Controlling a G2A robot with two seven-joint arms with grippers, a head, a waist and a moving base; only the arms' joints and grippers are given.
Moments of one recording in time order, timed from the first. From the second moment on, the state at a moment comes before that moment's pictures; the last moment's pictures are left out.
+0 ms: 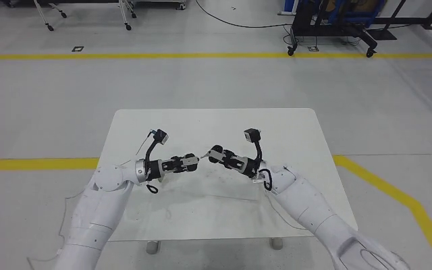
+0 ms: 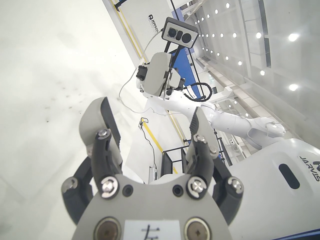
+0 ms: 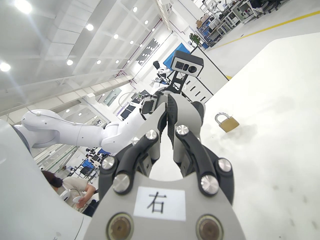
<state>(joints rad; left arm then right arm) 1.13 -1.17 -1.26 -1.25 -0.30 -0.49 -1.19 -0.96 -1.30 0.76 -0.94 0.25 -1.01 0.52</state>
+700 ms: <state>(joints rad) 1.15 -1.16 -1.25 -1.27 -0.28 -0.51 -1.14 -0.90 -1.35 0.71 -0.83 0.32 -1.01 0.65</state>
